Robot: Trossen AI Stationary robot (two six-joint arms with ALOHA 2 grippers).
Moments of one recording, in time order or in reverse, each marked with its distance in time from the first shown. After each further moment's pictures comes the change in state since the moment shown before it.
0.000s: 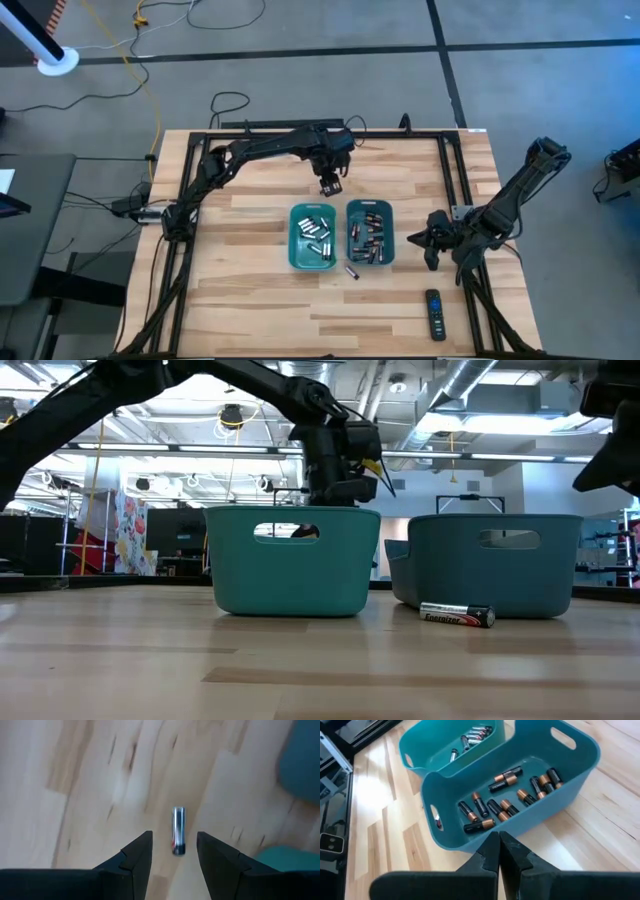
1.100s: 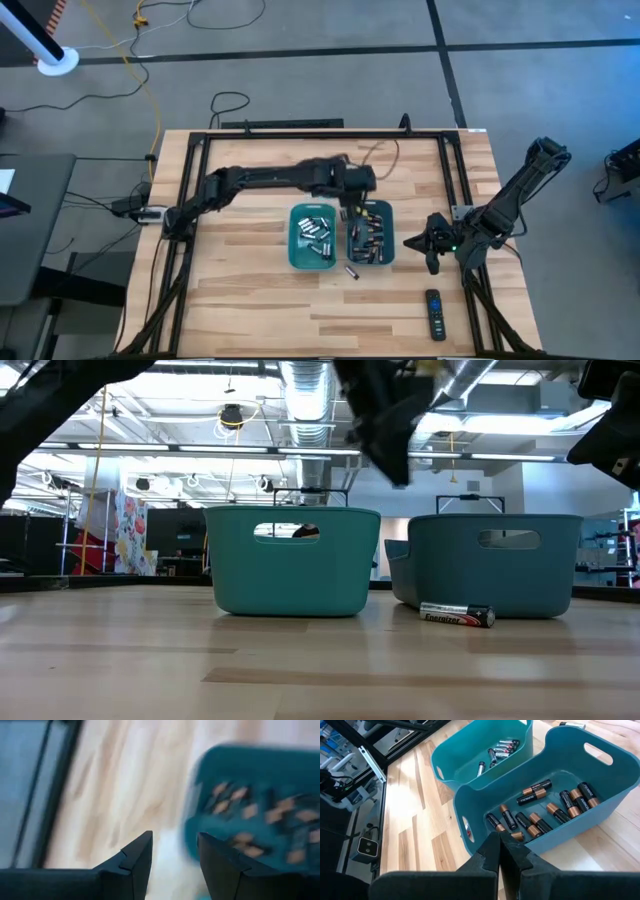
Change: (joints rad) left arm -0.319 -0.002 0.237 0.057 -0.374 -0.052; right arm 0.000 0.000 0.000 0.161 -0.001 -0.103
